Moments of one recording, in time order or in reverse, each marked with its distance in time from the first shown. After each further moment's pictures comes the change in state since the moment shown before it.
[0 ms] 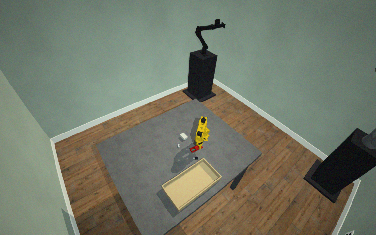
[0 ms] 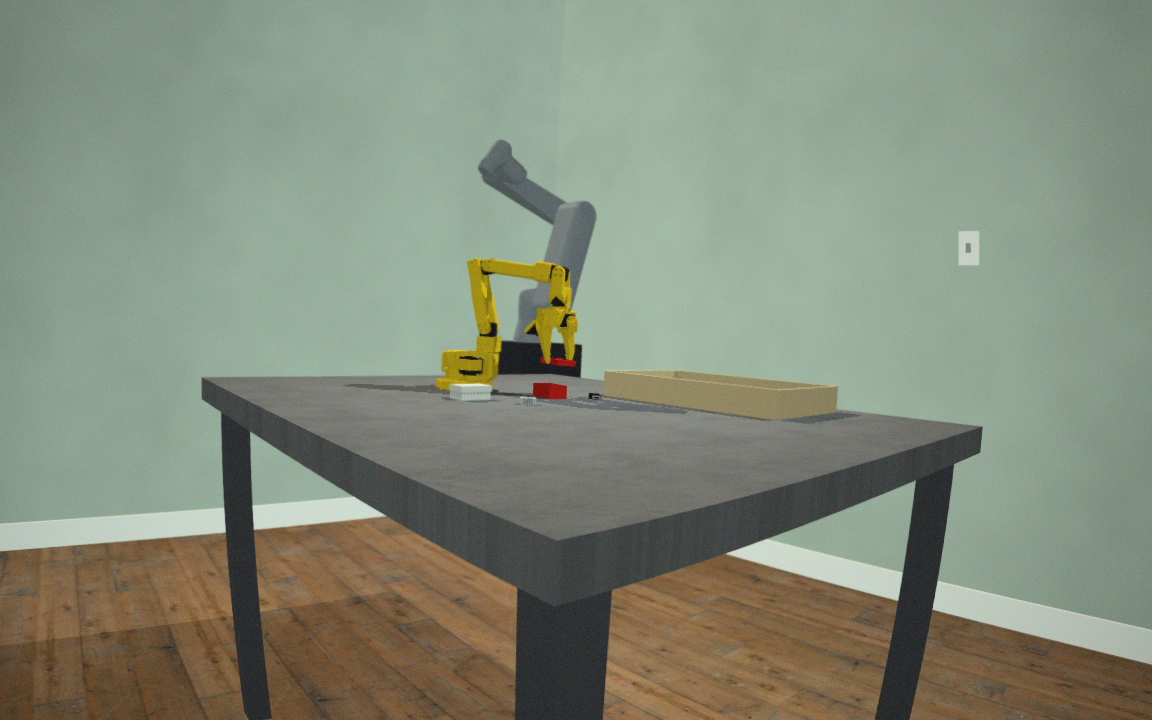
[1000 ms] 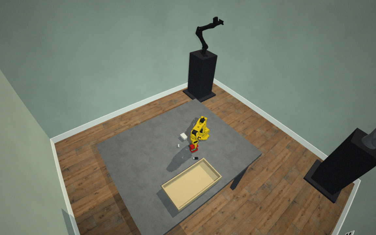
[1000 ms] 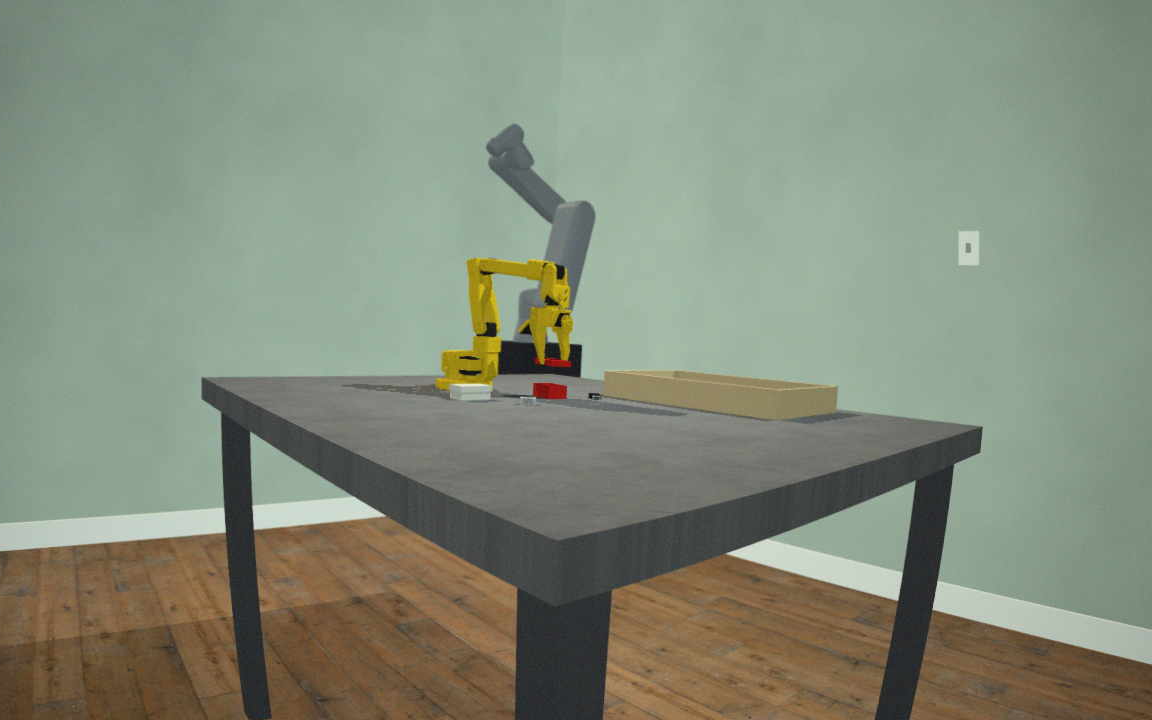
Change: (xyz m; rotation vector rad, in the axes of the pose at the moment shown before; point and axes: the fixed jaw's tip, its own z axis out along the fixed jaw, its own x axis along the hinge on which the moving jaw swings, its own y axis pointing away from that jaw) arm 0.027 0.027 0.000 0.011 -0.005 0.003
